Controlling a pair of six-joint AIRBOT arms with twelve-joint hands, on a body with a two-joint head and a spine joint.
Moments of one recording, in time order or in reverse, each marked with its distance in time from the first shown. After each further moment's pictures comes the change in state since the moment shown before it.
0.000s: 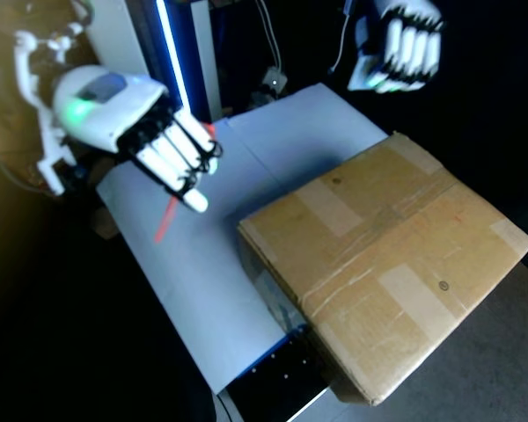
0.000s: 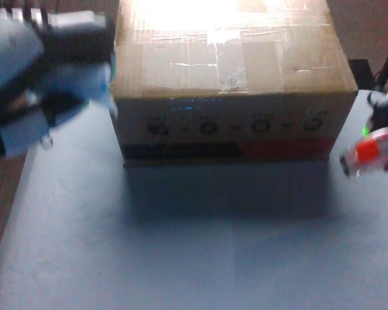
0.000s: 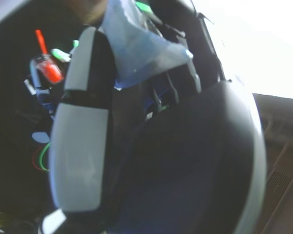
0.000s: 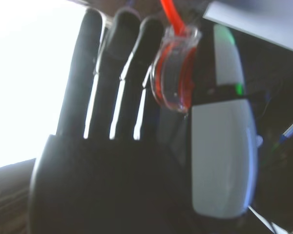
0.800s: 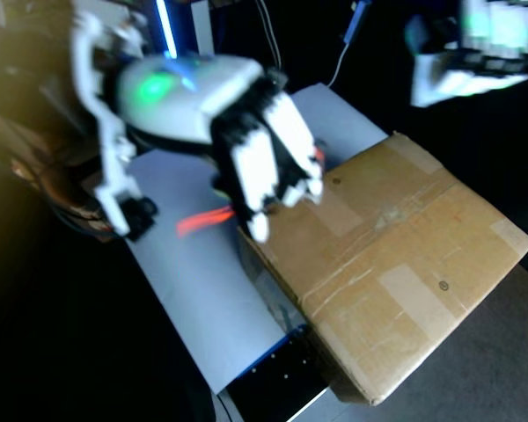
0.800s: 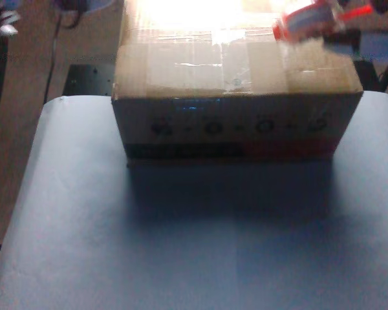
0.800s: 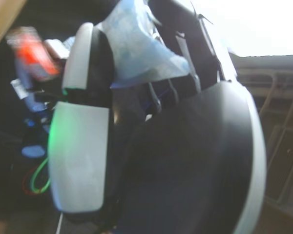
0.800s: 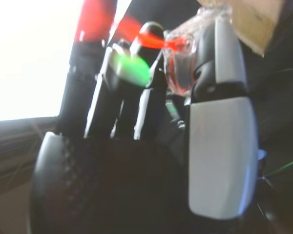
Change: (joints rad) left arm -0.393 -0.353 0.337 -0.003 -0.279 0.156; right arm 0.568 -0.346 0.357 0.000 0.368 -0.240
